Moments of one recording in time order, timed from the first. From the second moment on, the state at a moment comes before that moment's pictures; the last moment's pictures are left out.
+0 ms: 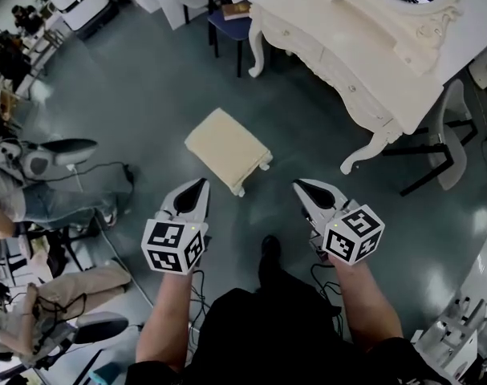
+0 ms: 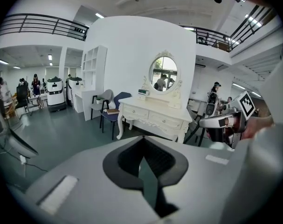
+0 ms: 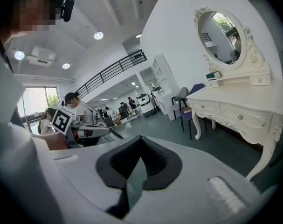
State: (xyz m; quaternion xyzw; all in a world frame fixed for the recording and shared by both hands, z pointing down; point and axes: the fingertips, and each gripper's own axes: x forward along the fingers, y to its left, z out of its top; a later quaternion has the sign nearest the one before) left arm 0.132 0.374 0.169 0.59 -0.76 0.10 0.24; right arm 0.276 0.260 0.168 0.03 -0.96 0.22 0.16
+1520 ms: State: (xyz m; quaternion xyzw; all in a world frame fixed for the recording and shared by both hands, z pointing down) left arm -0.053 0.303 0.278 0.70 -0.64 0.16 0.28; right arm 0.127 0.272 0.273 0.18 -0.92 0.28 0.21
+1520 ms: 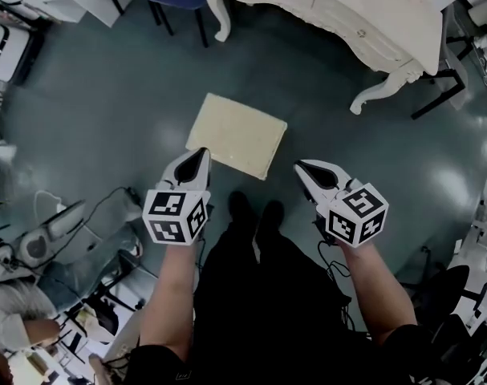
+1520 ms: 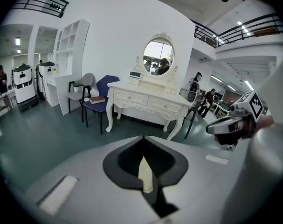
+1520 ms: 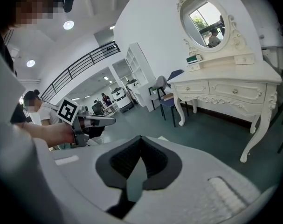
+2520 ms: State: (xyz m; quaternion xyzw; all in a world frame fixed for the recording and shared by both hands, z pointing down) left arm -0.101 0.334 0.479 0.71 -0.55 0.24 0.37; right arm 0.066 0.329 0.480 0.26 -0.85 0.36 0.28
